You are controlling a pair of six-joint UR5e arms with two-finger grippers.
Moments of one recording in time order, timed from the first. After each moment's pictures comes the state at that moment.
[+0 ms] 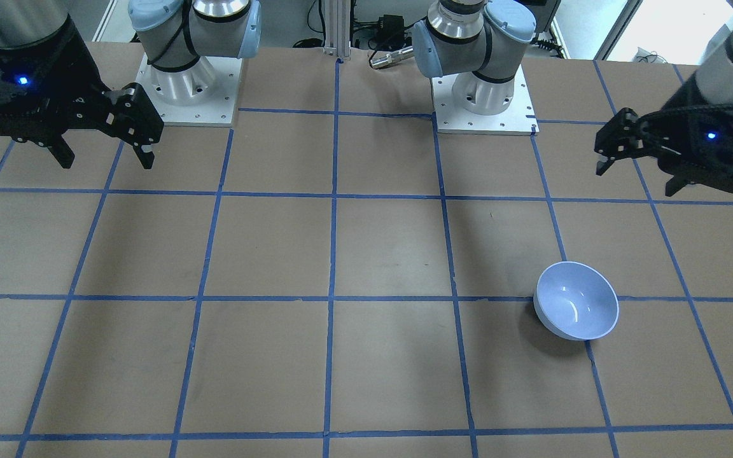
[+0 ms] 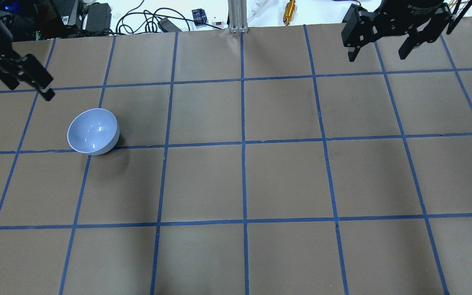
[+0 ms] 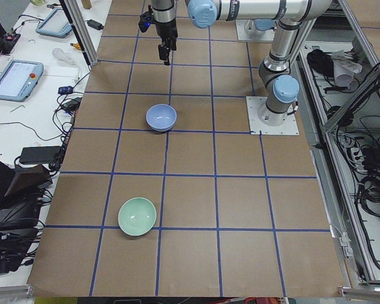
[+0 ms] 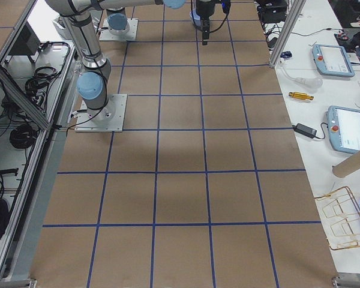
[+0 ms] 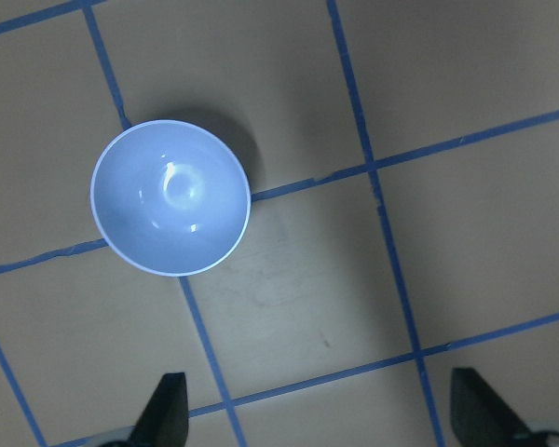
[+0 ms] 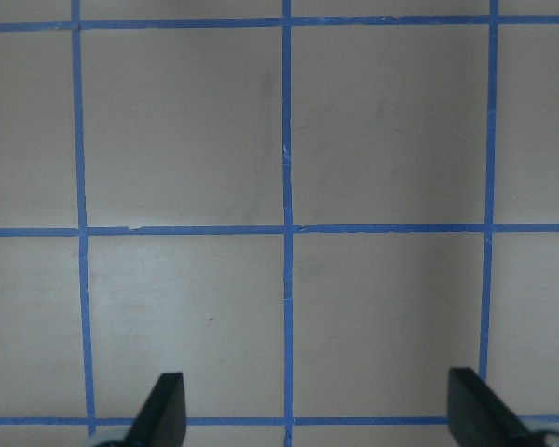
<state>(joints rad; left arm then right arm) -1.22 -1.66 -1.43 -1.72 1.65 0.77 1.54 -1.52 1.41 -1.53 -1.56 -0.04</state>
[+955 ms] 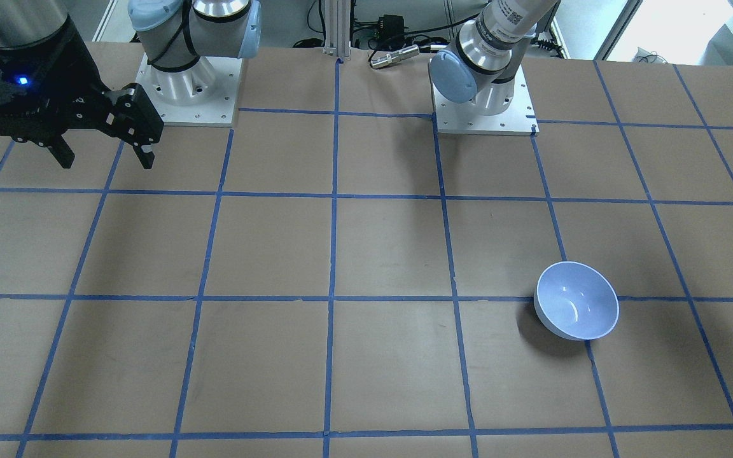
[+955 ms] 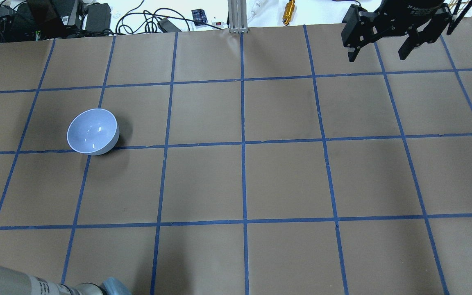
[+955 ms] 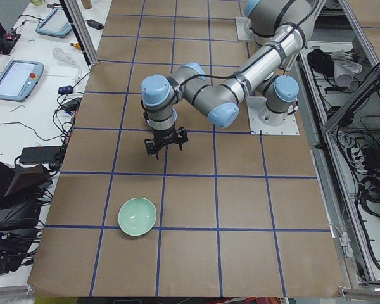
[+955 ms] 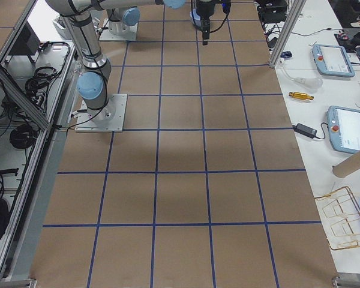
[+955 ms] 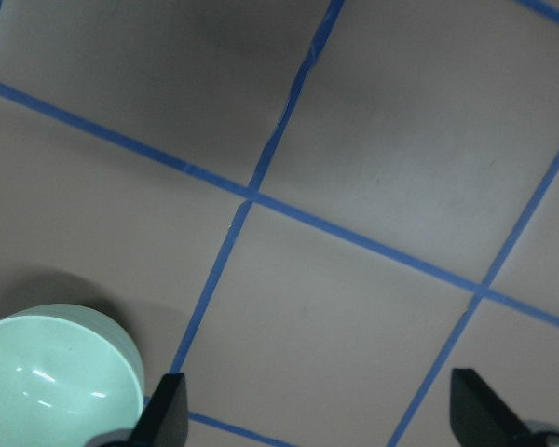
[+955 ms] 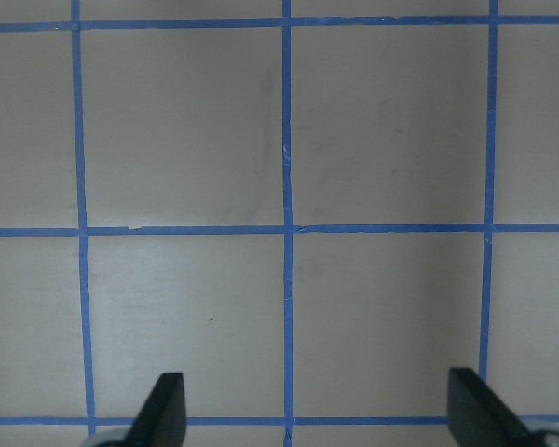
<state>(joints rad) -0.75 -1.97 -1.40 -1.28 1.68 2.07 1.54 -1.52 1.41 -1.53 -1.56 -0.04</state>
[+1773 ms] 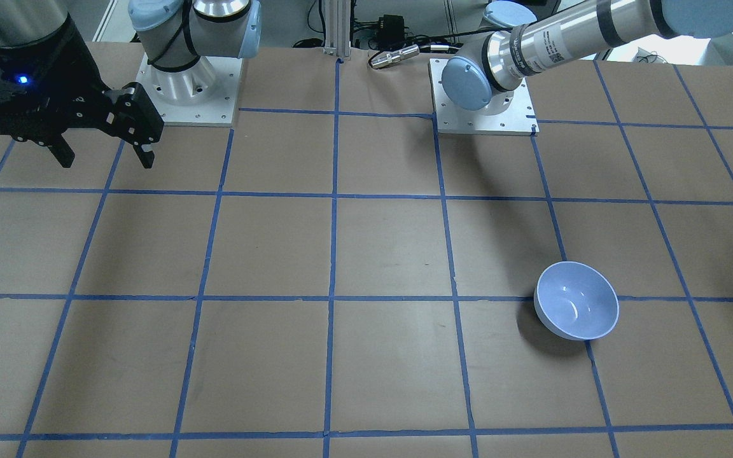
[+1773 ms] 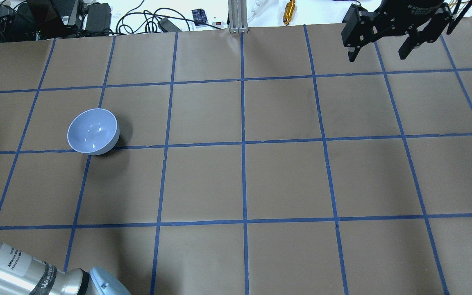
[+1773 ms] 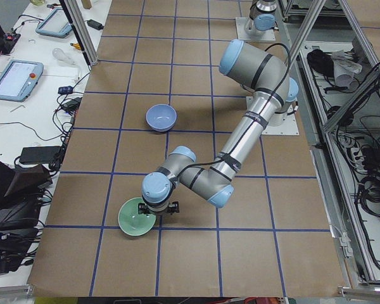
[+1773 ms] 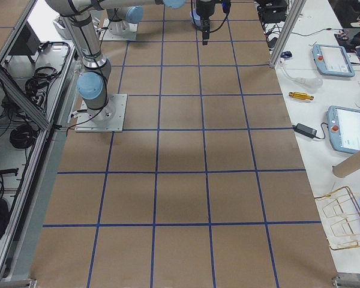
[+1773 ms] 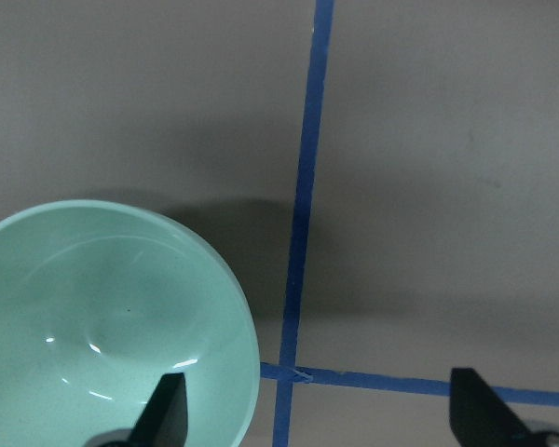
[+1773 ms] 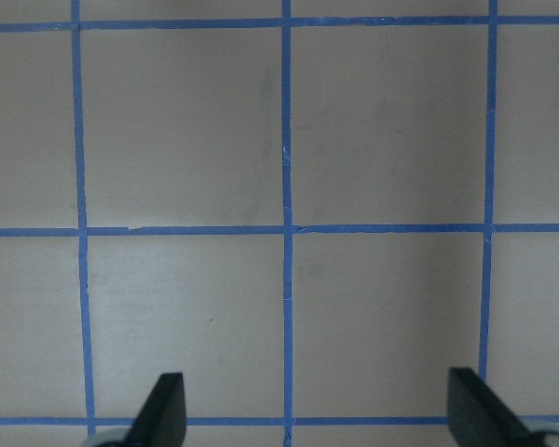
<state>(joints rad) -0.60 -2.34 -1.15 -1.20 1.51 2.48 1.54 -1.53 1.41 -1.53 -1.56 -0.04</state>
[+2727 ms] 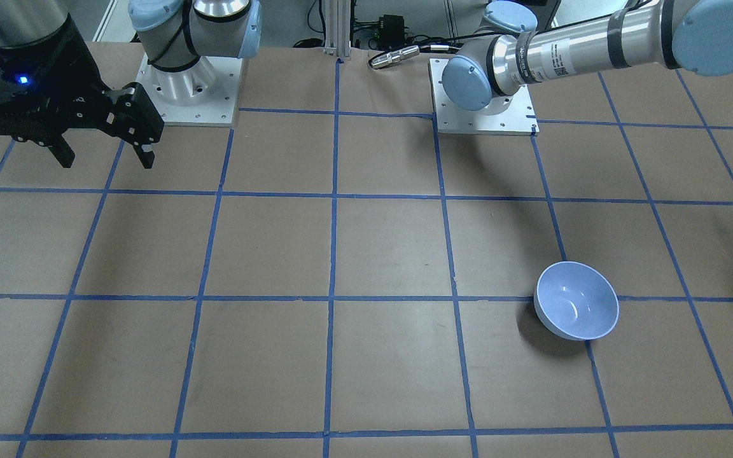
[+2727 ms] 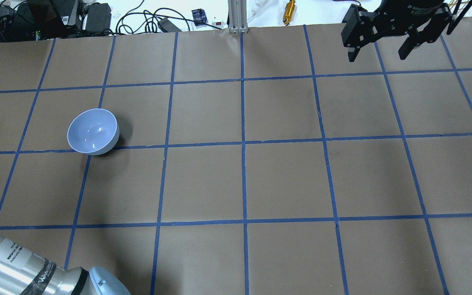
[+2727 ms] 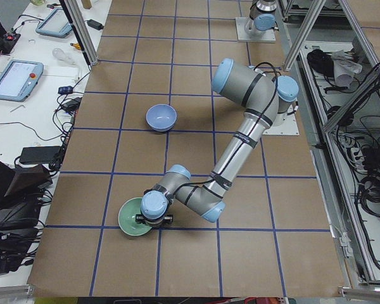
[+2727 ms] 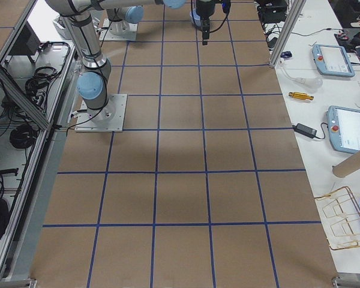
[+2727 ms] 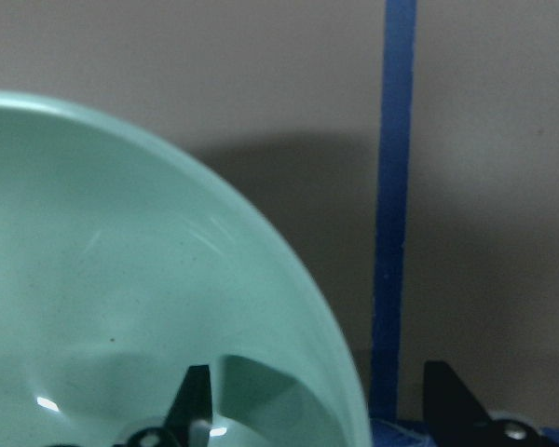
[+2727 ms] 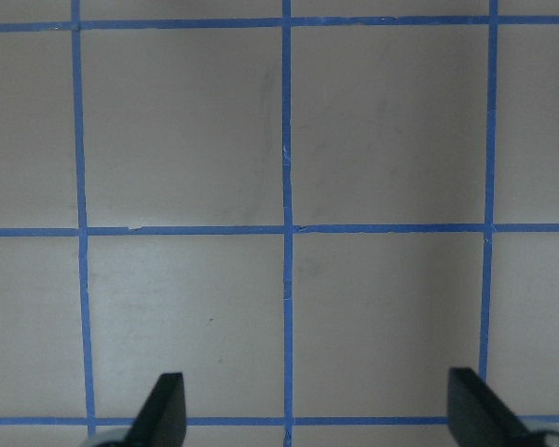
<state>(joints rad) -0.60 -2.44 -1.12 -1.09 1.48 2.53 1.54 -1.52 1.41 -1.53 -1.56 -0.04</state>
